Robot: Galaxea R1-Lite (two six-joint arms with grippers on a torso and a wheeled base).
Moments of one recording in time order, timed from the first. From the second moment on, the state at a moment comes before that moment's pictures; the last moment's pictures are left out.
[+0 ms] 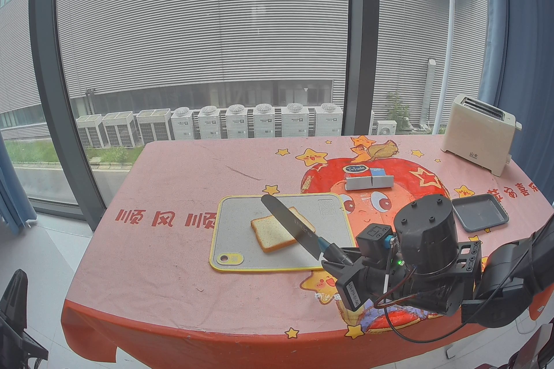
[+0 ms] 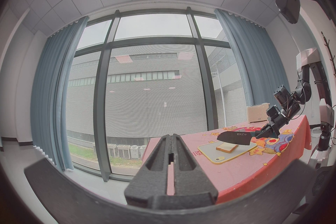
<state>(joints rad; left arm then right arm) -0.01 0.20 -0.02 -0.39 -0.09 0.05 0.86 1.78 -0.64 -0.58 -0.22 0.01</state>
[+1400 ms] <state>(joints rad) -0.08 1.01 -0.50 -0.41 -0.43 0.10 0.86 1.78 -0.64 -0.58 -0.22 0.02</state>
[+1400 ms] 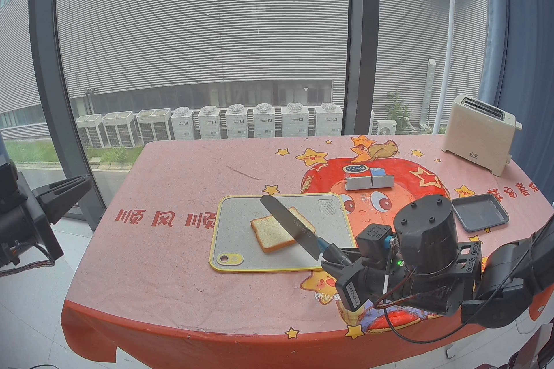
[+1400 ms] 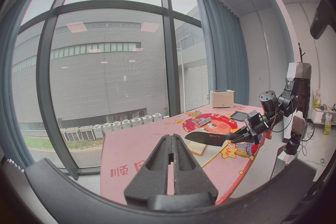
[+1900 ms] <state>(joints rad) -0.18 1.17 -0.62 -0.40 -0.42 0.11 0.86 1.78 -0.64 -0.58 -0.22 0.02</state>
